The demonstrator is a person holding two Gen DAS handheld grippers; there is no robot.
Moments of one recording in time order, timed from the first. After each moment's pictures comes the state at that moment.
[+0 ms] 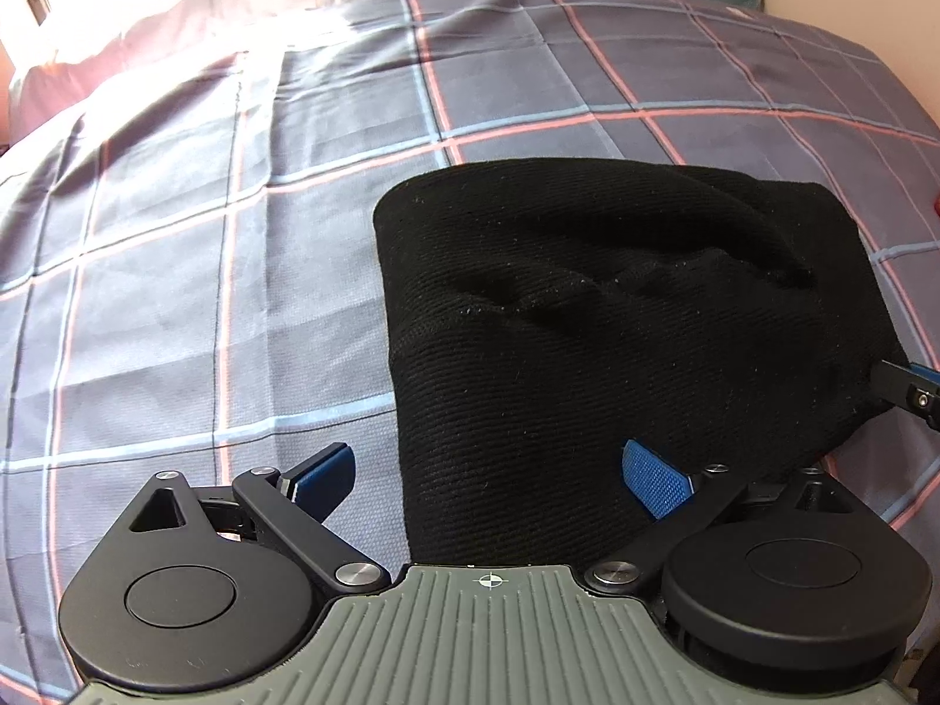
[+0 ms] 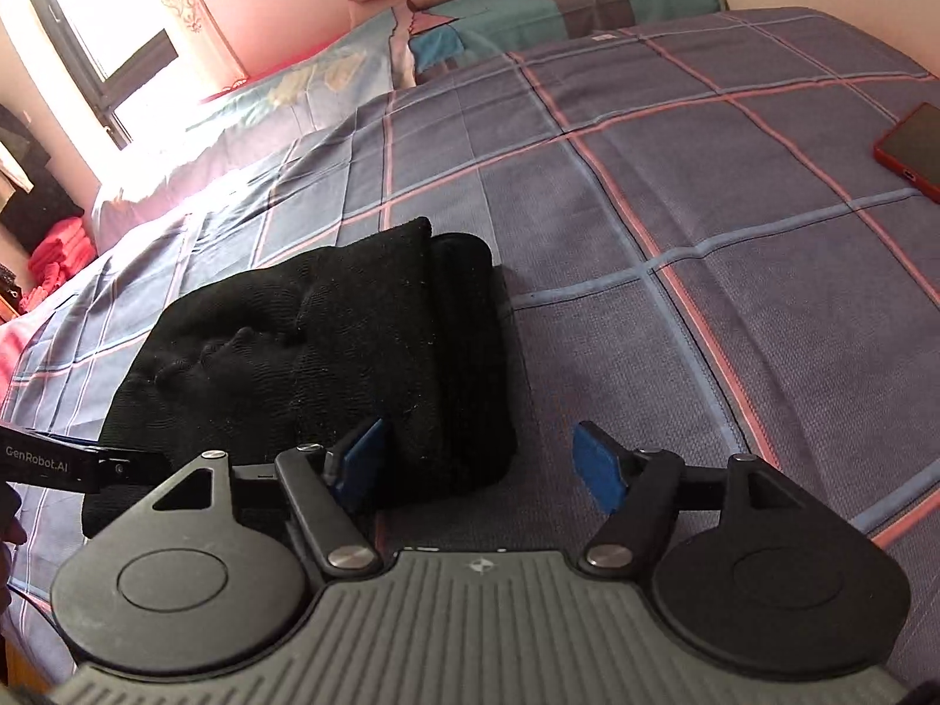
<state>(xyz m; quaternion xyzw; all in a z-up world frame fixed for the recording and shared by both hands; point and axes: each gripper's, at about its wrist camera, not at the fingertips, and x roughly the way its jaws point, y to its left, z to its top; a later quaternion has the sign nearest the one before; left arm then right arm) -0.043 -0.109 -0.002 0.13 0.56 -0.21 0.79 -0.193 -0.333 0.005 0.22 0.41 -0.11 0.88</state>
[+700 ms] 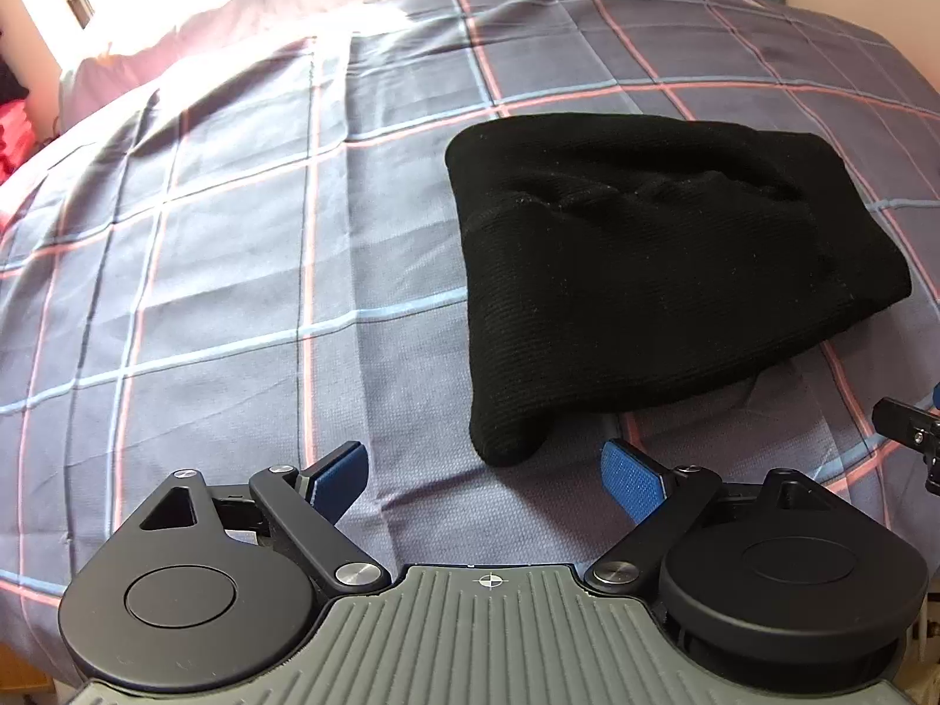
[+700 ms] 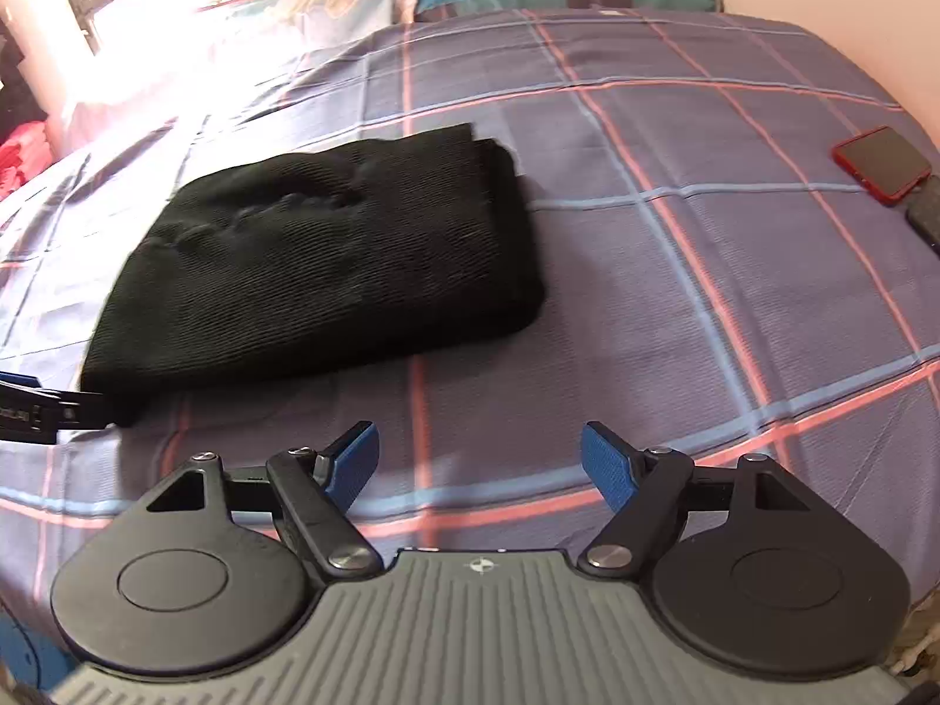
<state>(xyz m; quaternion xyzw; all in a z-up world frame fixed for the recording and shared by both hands) -0.099 -0.070 0.021 0.15 0.55 -0.17 0.80 -0.226 -0.260 0.031 0.15 0.48 -0.12 0.86</state>
